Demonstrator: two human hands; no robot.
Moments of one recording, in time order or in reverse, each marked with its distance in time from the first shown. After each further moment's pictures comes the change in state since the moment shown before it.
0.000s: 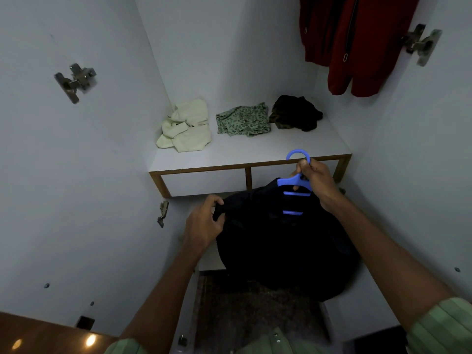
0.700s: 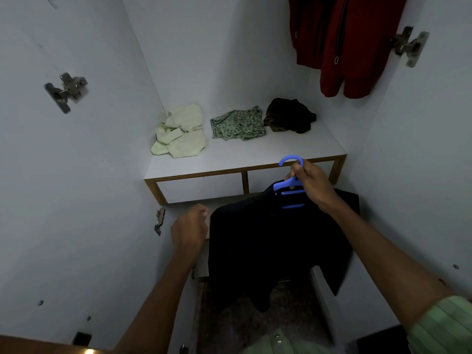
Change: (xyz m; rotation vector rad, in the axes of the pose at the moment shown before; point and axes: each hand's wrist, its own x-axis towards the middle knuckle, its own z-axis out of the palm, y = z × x) left_hand 0.010 -0.016 -0.004 0.169 0.086 -0.222; right_hand 0.000 -0.006 0.002 -0.224 -0.002 -0.026
